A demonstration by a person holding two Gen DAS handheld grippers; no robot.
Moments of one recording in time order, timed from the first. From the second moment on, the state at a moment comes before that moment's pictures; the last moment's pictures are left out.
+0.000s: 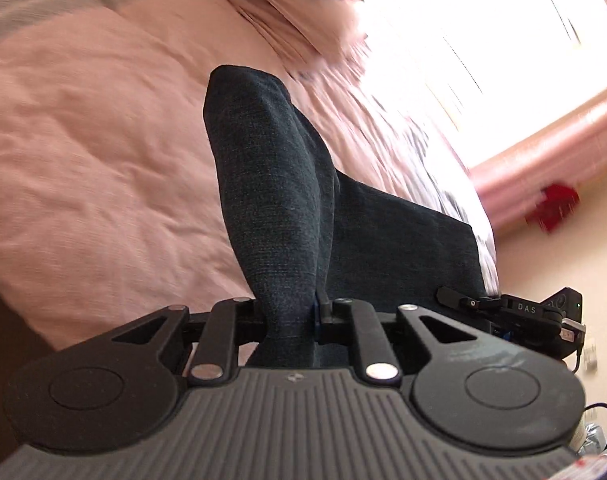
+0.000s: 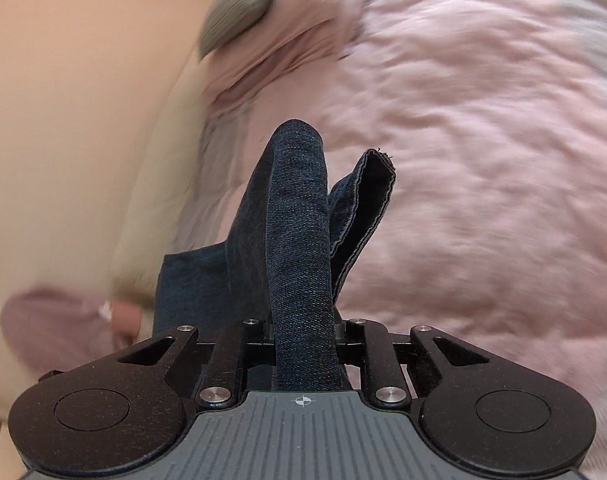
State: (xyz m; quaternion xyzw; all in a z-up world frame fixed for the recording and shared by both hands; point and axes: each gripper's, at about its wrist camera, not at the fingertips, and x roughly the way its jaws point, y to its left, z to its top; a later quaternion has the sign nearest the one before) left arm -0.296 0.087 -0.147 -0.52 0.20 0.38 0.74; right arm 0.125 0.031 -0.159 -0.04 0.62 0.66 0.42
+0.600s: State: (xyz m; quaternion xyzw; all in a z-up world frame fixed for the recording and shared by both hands) left arm -0.481 0.317 -0.169 -0.54 0.14 0.44 0.70; right arm -0.078 0.309 -0.179 -0.10 0.60 0.70 0.38
